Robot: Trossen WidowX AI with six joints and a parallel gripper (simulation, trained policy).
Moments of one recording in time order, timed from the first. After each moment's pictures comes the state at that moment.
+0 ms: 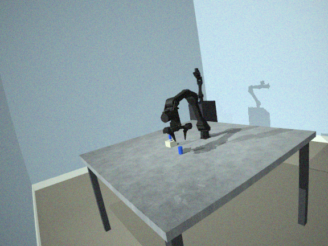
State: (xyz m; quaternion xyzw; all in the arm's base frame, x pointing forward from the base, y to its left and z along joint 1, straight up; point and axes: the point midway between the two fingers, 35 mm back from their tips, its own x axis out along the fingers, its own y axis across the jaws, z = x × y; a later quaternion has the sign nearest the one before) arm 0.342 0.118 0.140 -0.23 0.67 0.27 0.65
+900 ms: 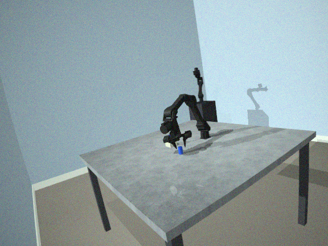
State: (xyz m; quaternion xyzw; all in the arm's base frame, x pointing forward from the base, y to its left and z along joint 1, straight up) arm 0.343 0.108 0.084 -0.24 0.71 0.28 0.60
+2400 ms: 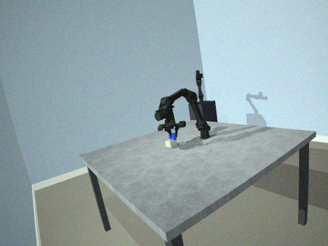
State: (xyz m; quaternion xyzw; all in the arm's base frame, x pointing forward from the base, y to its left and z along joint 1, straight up) arm 0.334 0.046 0.147 -0.26 0.69 0.26 0.63
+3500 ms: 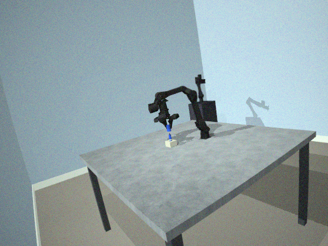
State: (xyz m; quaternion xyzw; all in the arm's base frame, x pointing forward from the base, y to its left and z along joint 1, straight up) arm 0.281 -0.079 0.180 -0.16 0.72 0.19 0.65
